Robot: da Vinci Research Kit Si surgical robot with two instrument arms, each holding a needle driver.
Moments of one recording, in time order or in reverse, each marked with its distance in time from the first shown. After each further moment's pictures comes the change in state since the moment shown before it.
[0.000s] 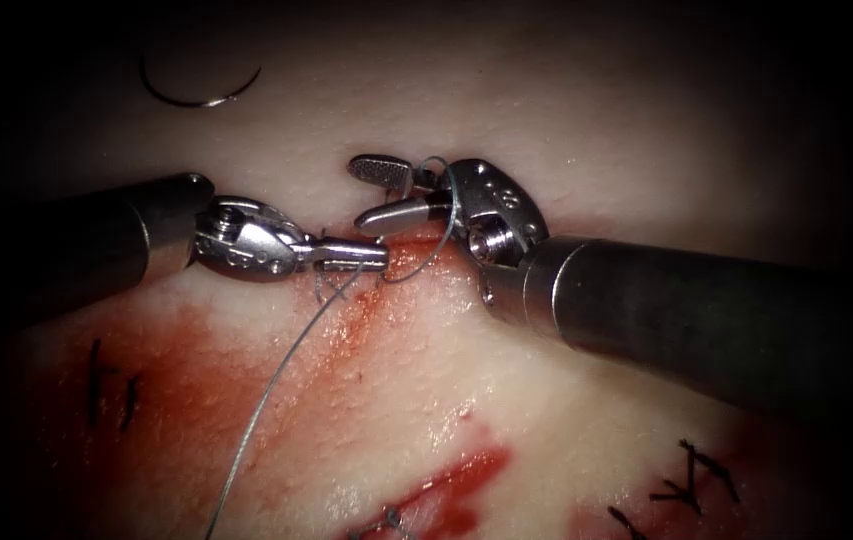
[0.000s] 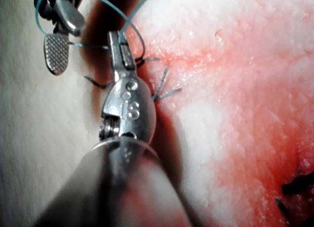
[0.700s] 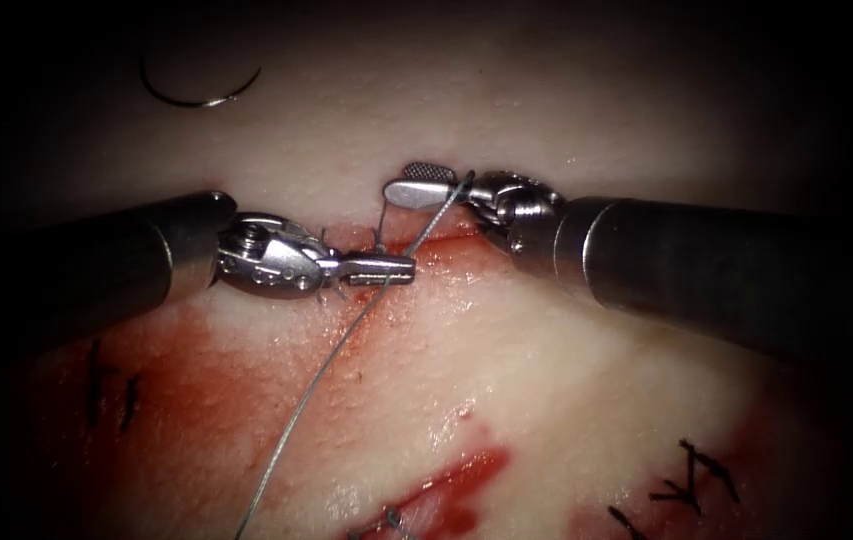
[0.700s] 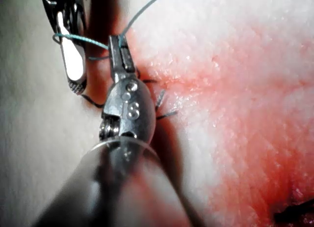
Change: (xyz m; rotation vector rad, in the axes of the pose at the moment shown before) right arm -0.002 0.003 -0.002 -0.507 -0.134 0.455; left arm 0.001 0.000 0.002 -0.011 -0.021 -0.008
